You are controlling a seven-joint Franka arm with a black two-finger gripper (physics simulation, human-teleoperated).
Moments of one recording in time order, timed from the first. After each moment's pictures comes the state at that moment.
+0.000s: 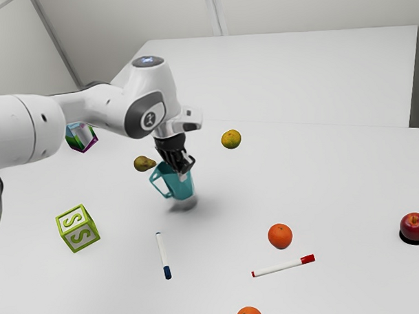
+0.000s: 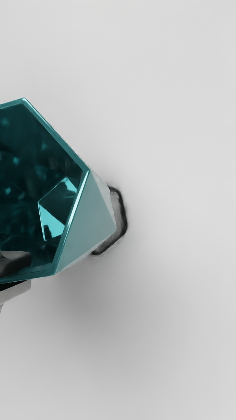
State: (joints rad) arm -0.27 0.16 0.10 -1.96 0.07 2.08 0.20
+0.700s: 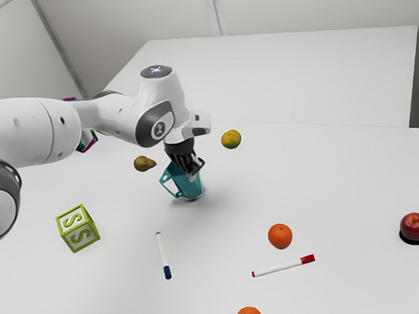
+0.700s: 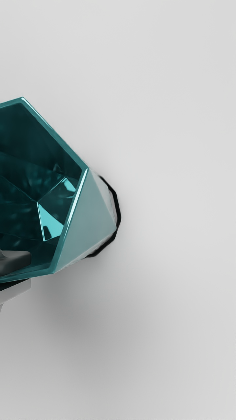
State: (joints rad) arm -0.26 0.23 0.10 -1.95 0.07 2.20 0.17
